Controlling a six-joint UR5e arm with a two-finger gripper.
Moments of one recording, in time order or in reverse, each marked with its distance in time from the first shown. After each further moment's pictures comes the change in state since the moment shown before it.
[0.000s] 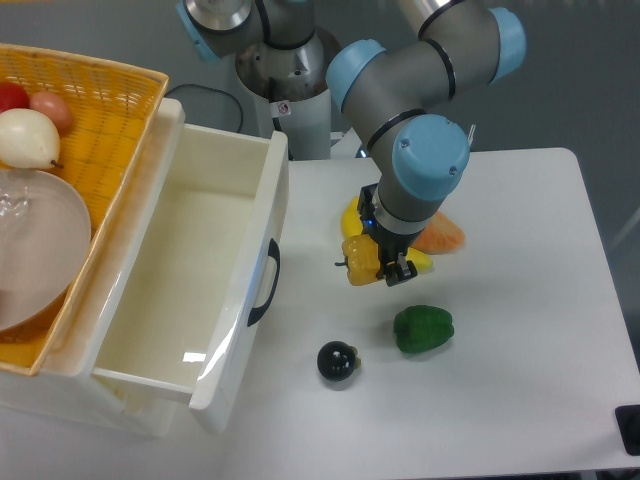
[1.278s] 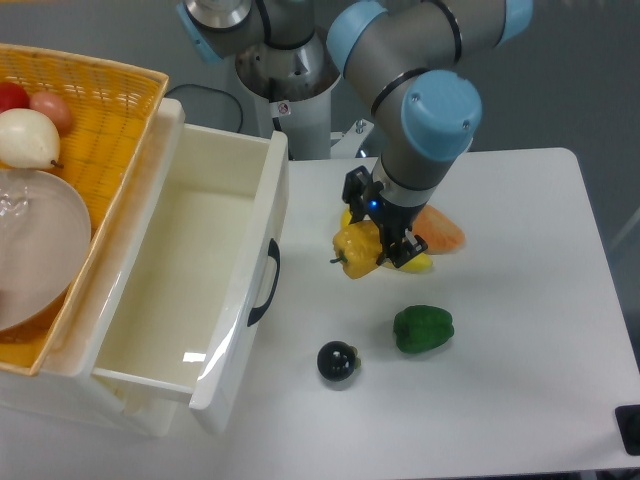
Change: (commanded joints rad) arm 0.046 0.087 0.040 -0.069 -0.199 -0.423
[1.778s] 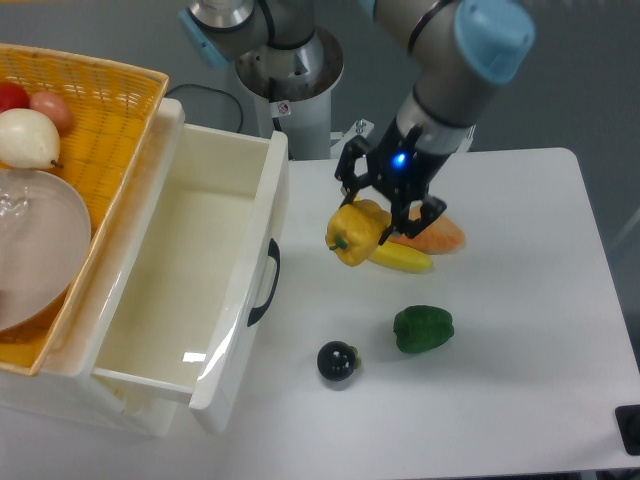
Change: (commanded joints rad) arm 0.121 0.112 0.028 -0.078 -0.354 -0.153
